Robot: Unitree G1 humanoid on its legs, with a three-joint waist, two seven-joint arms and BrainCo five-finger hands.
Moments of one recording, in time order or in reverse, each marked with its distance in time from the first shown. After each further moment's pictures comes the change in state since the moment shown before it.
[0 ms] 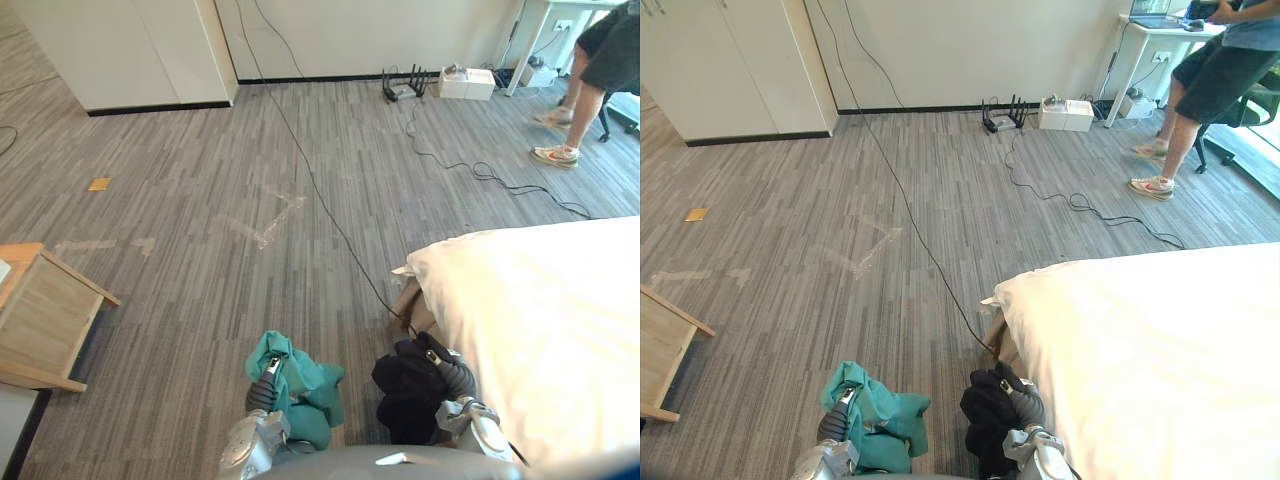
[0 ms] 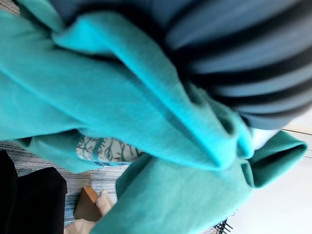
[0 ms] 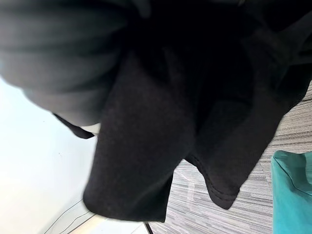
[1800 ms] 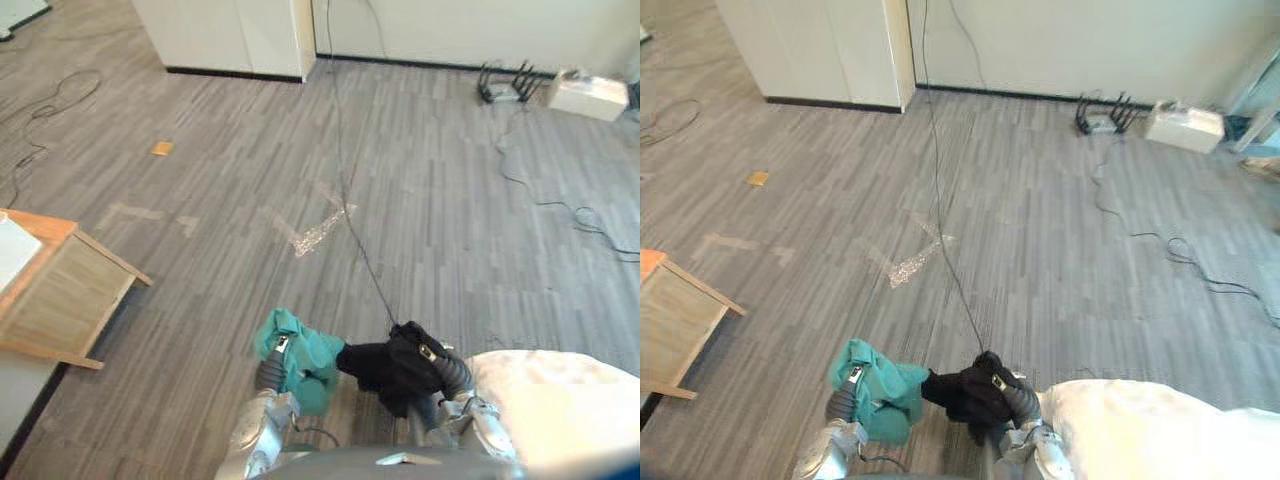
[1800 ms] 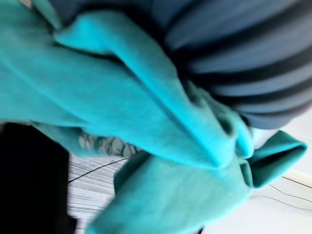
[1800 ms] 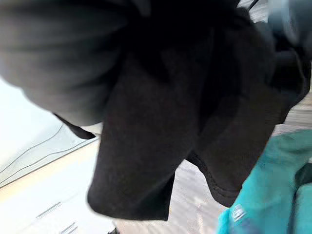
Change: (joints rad) left arm 0.023 0.015 -0.128 -0.156 -0.059 -0.034 0.068; right arm 0.065 -0.049 0.111 -0.234 0.050 0.067 0.019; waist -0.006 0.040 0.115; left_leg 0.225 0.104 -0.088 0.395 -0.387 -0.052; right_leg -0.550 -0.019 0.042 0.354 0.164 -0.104
